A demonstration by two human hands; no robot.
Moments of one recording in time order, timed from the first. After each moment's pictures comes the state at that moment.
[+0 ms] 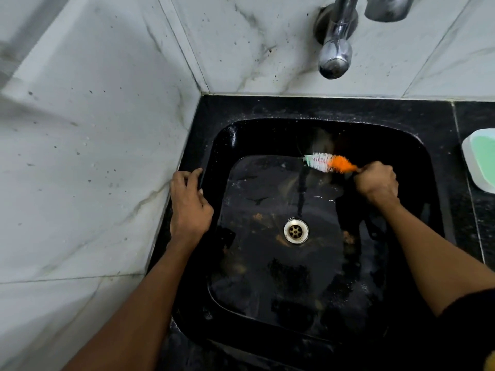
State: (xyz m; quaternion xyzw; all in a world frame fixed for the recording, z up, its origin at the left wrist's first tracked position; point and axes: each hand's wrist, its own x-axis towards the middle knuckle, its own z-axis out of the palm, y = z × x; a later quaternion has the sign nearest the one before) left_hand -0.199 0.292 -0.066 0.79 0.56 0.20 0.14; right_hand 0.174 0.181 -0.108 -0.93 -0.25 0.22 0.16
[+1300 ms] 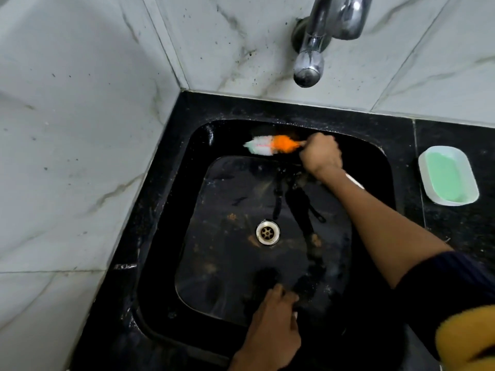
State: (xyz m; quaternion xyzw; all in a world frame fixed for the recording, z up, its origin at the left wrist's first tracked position) left_hand -0.110 0.042 -0.099 0.78 0.43 -0.11 0.45; right_hand 0.150 0.249 -0.054 -0.90 -0.37 0.18 0.14
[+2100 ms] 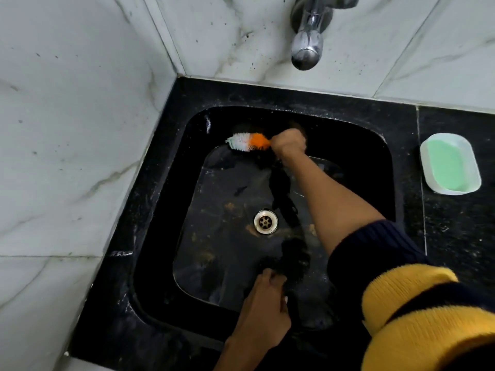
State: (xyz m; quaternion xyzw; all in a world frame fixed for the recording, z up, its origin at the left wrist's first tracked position) left_hand -0.111 0.043 -0.101 0.76 0.47 -0.10 0.43; right_hand 0.109 0.291 -0.088 -0.88 -0.21 0.35 0.25
